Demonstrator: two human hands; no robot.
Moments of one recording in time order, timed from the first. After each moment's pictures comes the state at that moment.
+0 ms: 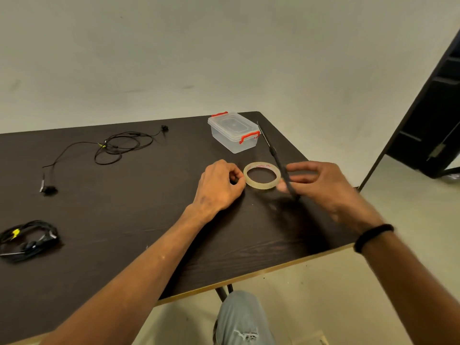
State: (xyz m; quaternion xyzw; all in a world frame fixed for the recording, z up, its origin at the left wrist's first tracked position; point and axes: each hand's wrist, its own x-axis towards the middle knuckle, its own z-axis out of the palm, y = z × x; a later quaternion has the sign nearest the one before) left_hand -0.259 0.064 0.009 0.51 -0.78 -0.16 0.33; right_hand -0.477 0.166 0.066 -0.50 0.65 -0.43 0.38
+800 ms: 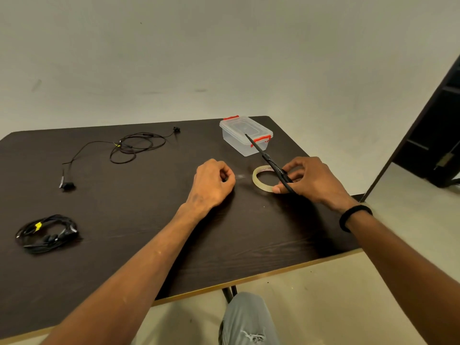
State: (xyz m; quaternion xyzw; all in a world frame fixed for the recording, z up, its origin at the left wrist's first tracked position) left_hand -0.217 0.050 0.006 0.53 -0.75 -0.14 0.36; right_hand -0.467 0.111 0.055 -0.60 0.71 -0.28 0.24
